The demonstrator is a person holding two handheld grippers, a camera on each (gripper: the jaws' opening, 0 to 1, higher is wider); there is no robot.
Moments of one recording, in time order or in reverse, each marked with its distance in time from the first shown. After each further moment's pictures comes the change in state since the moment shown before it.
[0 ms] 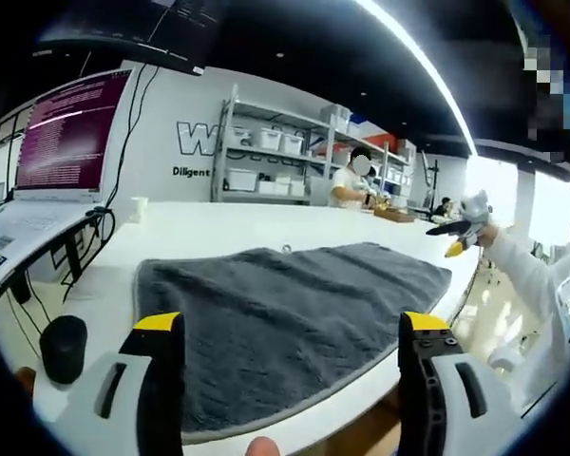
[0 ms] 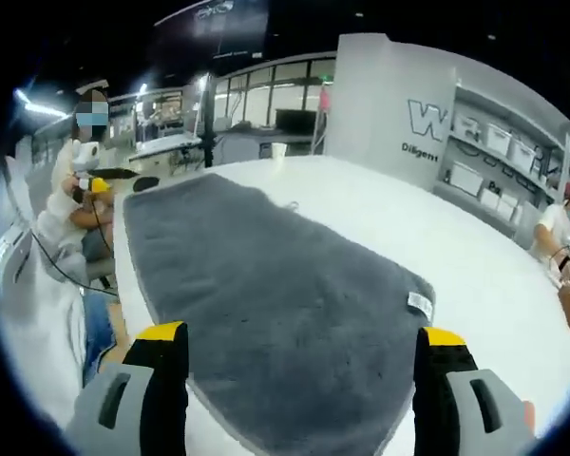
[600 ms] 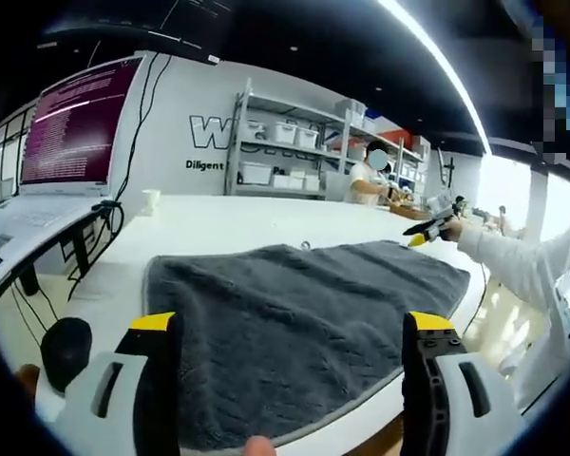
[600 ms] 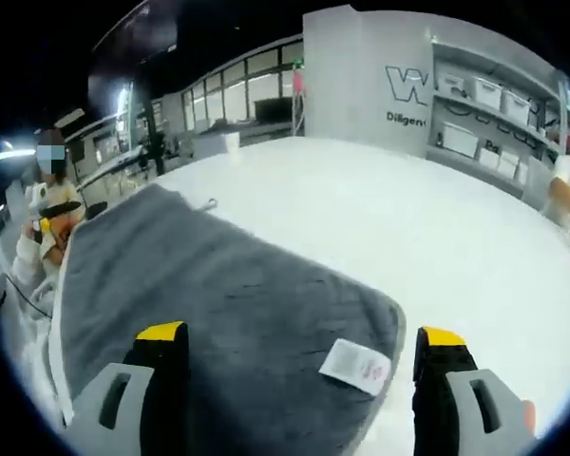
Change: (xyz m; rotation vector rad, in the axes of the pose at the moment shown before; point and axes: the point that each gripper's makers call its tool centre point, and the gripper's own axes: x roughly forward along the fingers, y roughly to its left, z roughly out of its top) left arm 0.019 0.023 0.002 -0.026 0.030 0.057; right arm 0.112 -0.138 -0.003 0.196 0.040 -0.006
